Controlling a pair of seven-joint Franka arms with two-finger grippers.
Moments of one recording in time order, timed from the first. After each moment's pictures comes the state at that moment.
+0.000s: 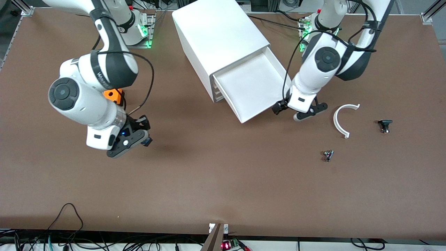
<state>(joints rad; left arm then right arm) -0.04 0.17 -0.45 -2.12 -0.02 2.29 -0.93 0.33 0.44 -0.07 -1.50 0.13 1.94 -0.30</state>
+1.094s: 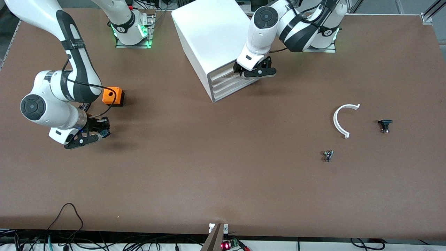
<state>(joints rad) -0.03 0.11 -0.80 -2.21 -0.02 2.26 -0.99 0.07 0.37 -0.07 -1.94 0.01 2.22 -0.31</state>
